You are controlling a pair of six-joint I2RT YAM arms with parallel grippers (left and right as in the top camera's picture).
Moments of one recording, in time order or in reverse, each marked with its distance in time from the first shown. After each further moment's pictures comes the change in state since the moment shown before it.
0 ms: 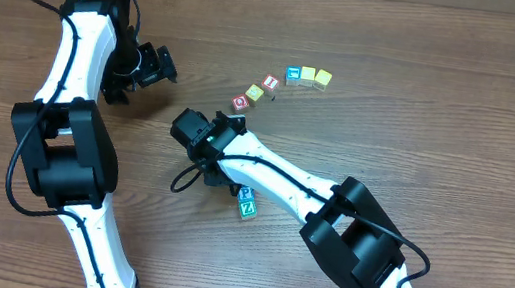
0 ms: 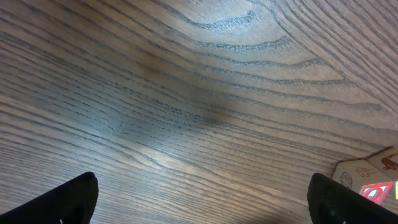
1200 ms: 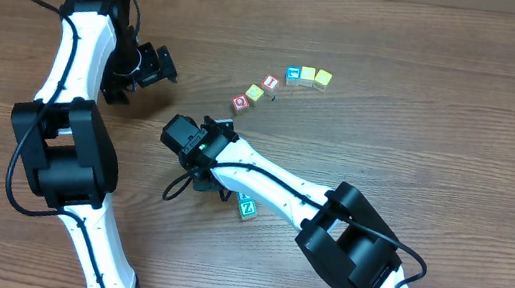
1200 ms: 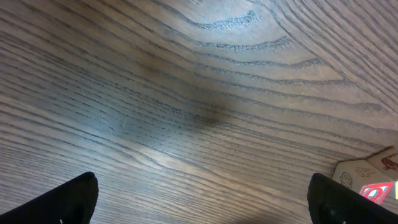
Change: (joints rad) left arm 0.000 0.000 0.000 0.000 0.000 0.000; right arm 0.034 0.000 0.001 0.035 -0.039 0.000
